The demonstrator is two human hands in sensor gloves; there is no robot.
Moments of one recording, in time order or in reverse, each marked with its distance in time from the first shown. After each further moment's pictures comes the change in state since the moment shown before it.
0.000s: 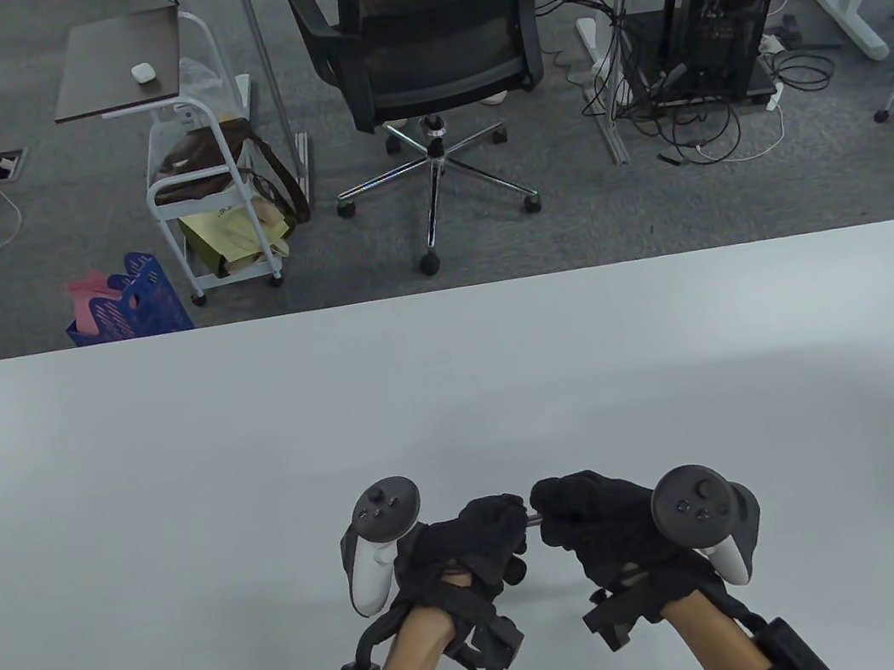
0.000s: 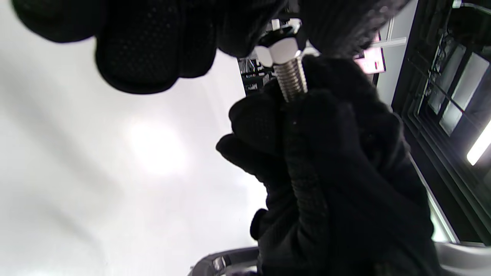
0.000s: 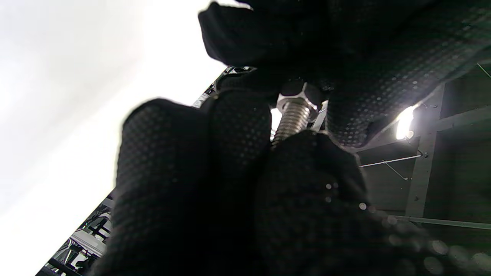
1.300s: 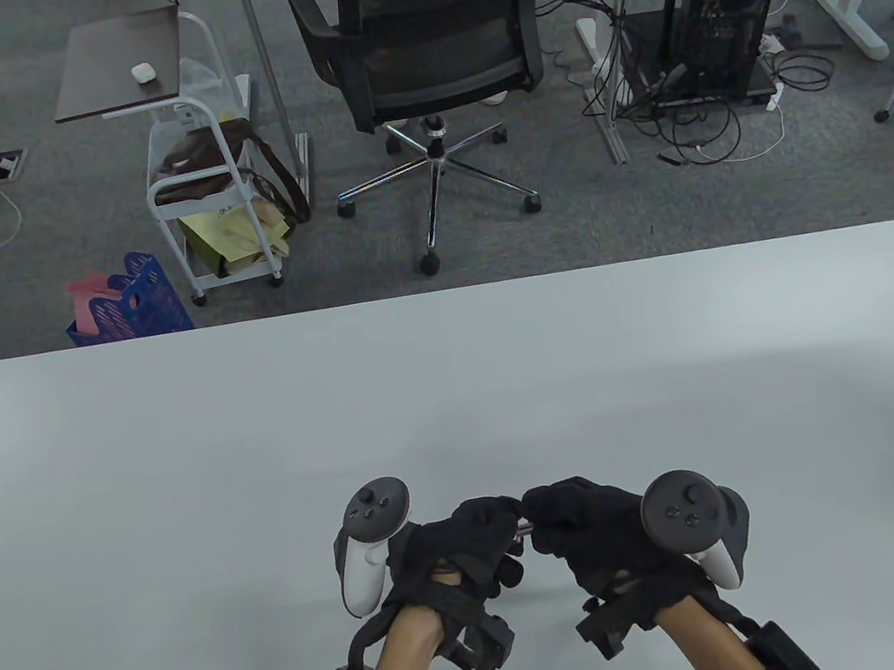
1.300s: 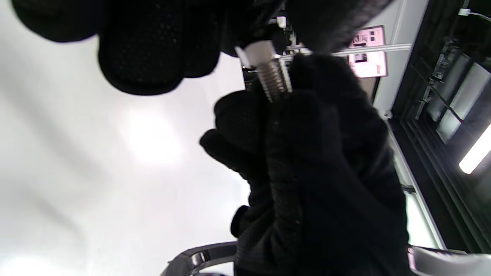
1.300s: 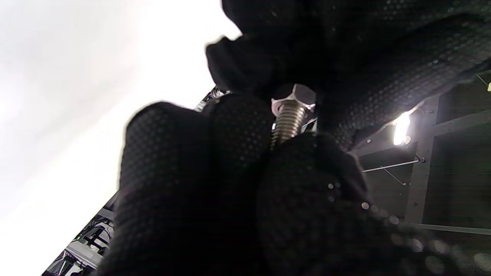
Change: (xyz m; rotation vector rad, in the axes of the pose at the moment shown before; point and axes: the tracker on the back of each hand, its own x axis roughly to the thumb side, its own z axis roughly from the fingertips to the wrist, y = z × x) left_hand -0.003 0.004 0.002 -0.045 0.024 0.060; right_hand 0.003 0.006 0.002 0.023 -0.011 -0.006
